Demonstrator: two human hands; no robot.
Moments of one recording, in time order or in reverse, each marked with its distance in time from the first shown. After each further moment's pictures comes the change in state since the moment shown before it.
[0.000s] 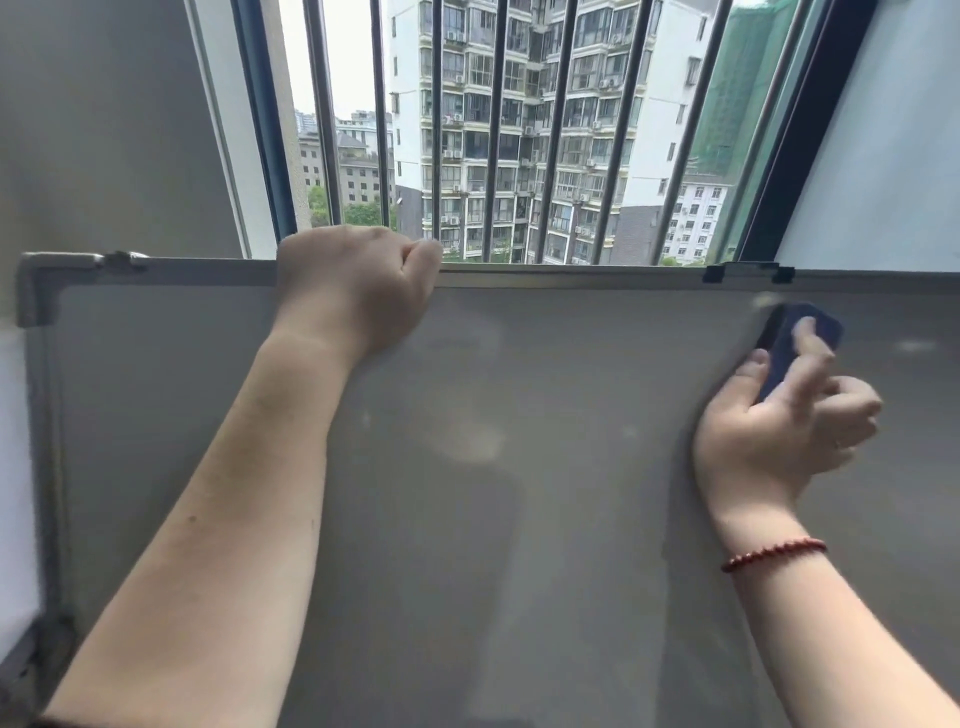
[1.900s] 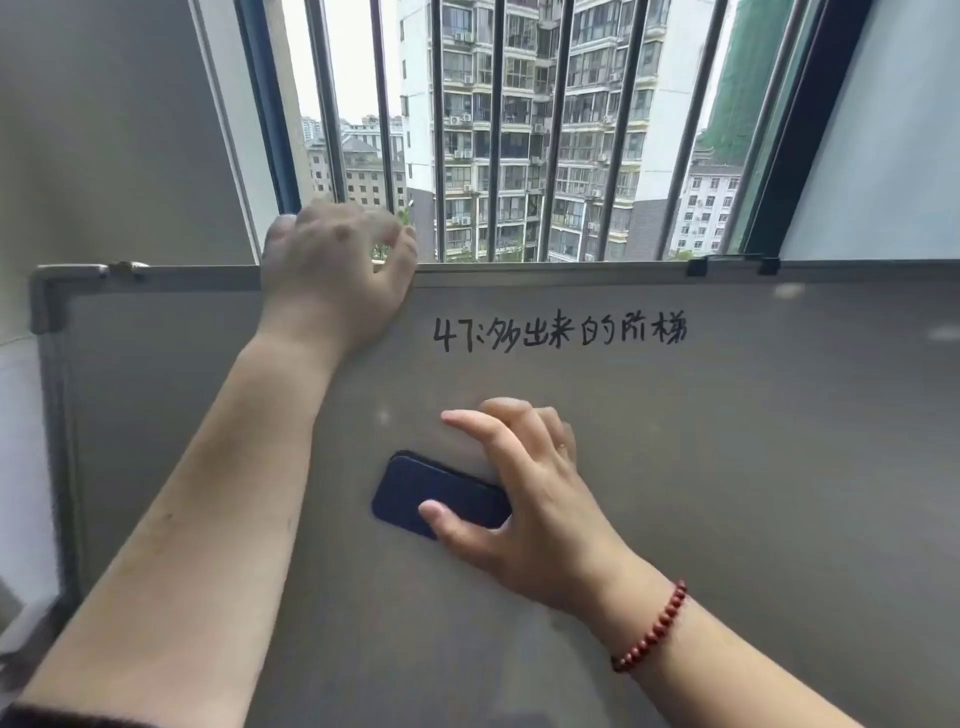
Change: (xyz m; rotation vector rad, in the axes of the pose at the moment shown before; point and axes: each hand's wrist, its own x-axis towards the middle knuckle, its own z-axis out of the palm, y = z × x) left_hand -0.008 -0.006 -0.006 -0.152 0.129 0.008; right_hand -0.107 -0.056 -0.031 0.529 -0.779 -0.769
